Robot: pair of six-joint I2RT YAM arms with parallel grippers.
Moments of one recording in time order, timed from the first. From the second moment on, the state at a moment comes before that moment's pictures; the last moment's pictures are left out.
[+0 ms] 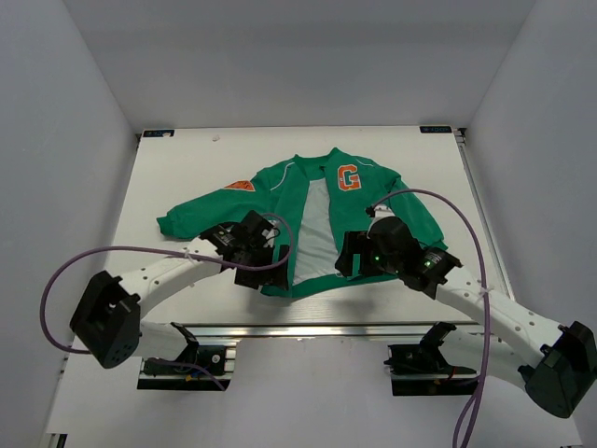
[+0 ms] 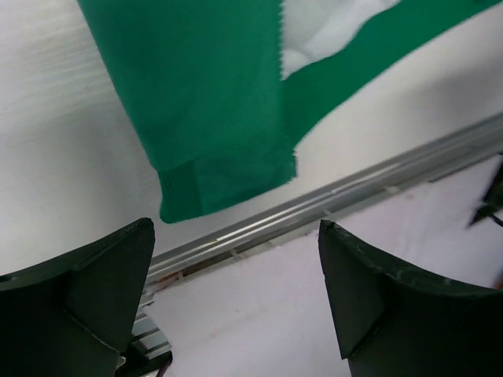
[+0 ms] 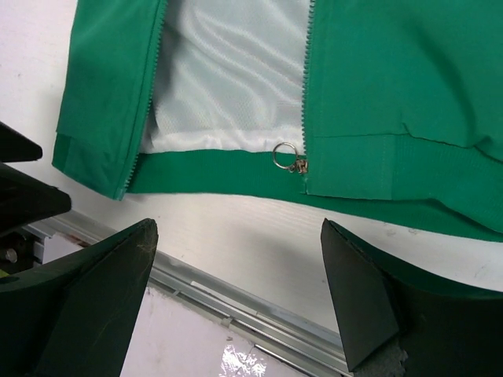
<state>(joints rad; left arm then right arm) -0.71 1.31 0.88 -0.70 0.20 -0.56 0.76 0.98 0.72 -0.49 0.03 0.57</state>
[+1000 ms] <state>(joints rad) -0.82 1.60 0.95 -0.66 0.00 -0.63 0.72 1.19 0.70 -0.45 0.05 0.45</state>
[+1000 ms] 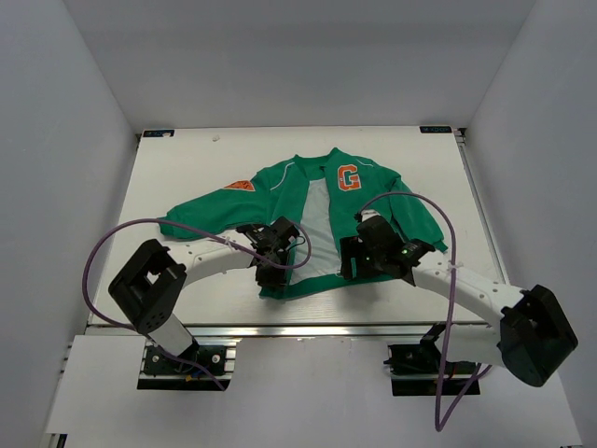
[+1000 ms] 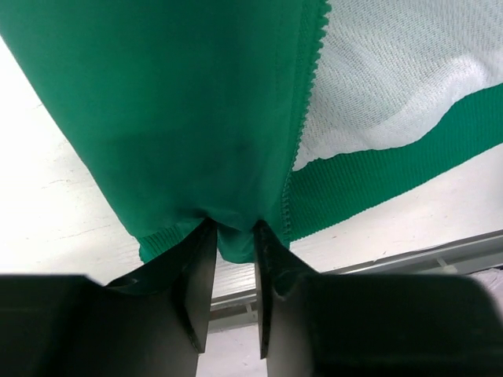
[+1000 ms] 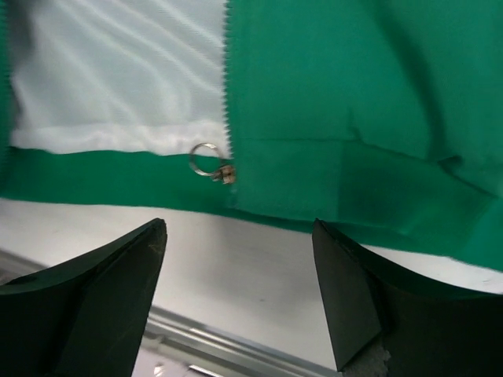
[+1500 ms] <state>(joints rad) -0.82 1.59 0.95 -0.65 -0.01 -0.62 0.72 1.33 0.72 -0.39 0.12 0.29</state>
